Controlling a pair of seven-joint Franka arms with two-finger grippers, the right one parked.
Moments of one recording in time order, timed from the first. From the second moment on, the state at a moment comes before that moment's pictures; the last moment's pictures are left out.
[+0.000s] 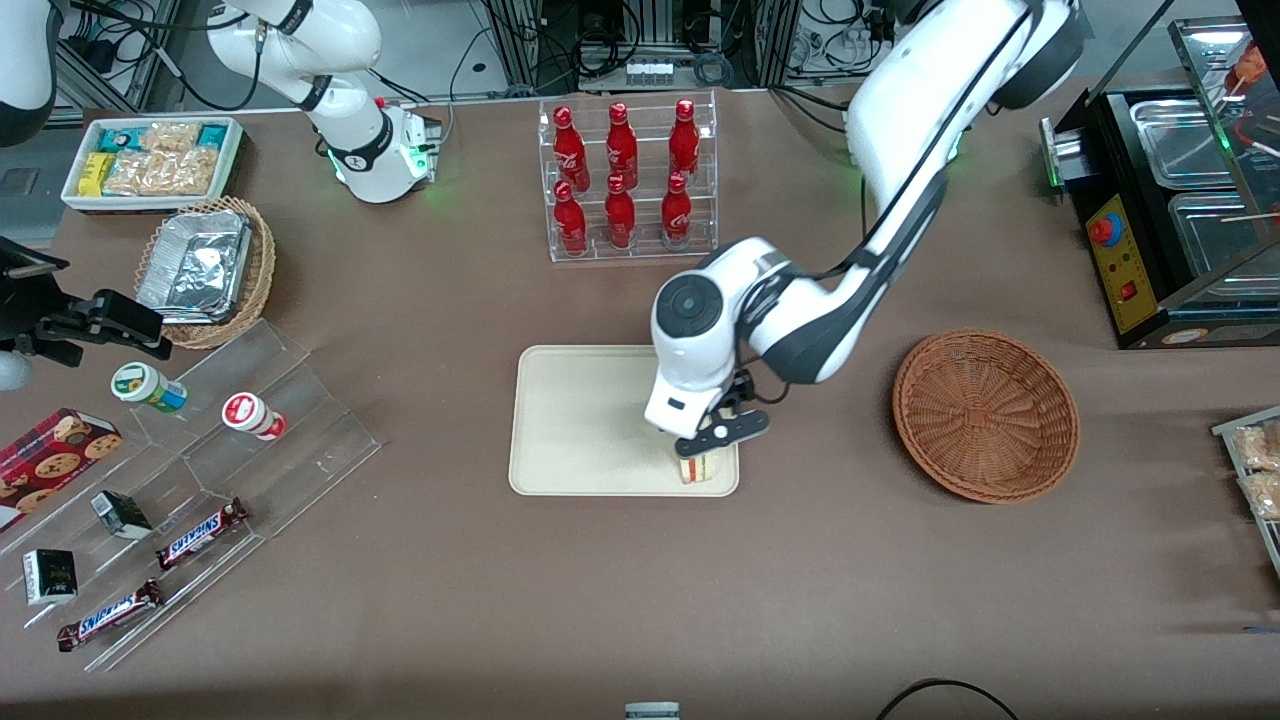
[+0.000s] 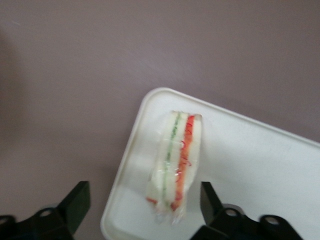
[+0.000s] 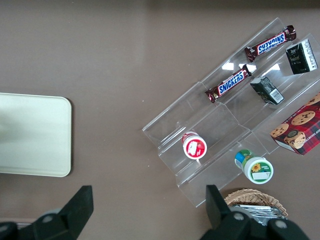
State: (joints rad) arm -0.36 0.66 -0.41 -1.38 0.39 1.94 -1.20
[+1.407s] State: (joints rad) arm 0.13 -0.01 -0.31 -1.64 0.01 1.55 -0.47
